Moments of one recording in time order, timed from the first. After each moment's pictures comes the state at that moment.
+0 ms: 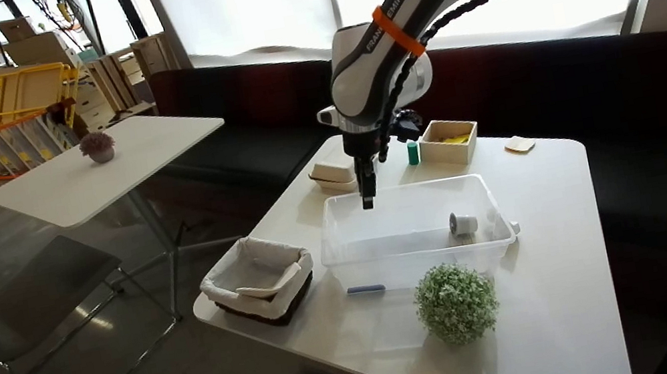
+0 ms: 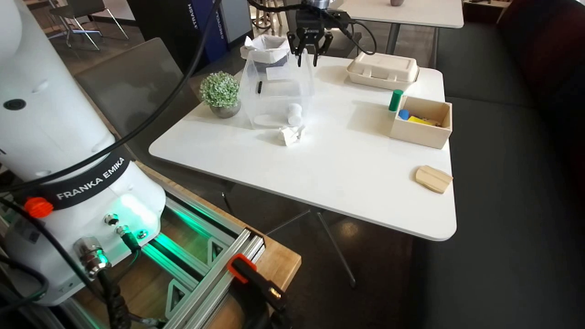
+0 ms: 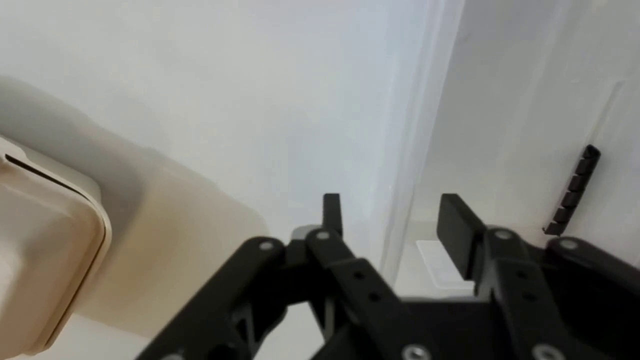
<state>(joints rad) -0.17 0.57 0.12 -1.90 0.09 2.51 -0.86</state>
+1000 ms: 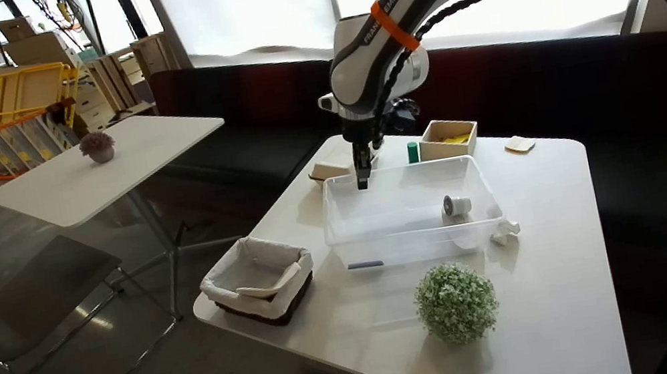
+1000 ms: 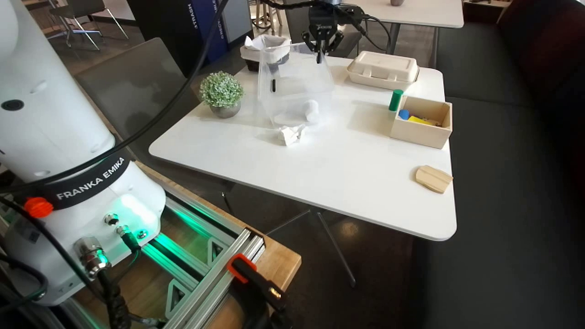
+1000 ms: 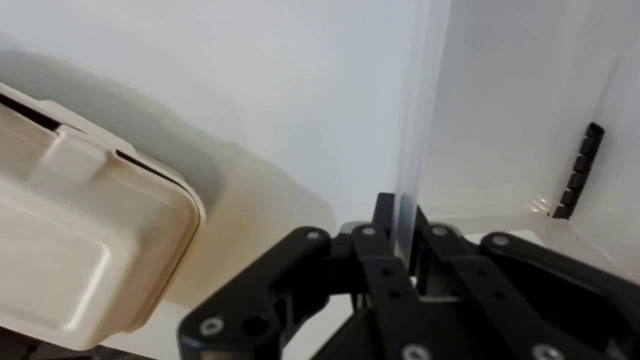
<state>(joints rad) -0.20 0.60 0.10 -1.83 0.08 2.51 -0.86</state>
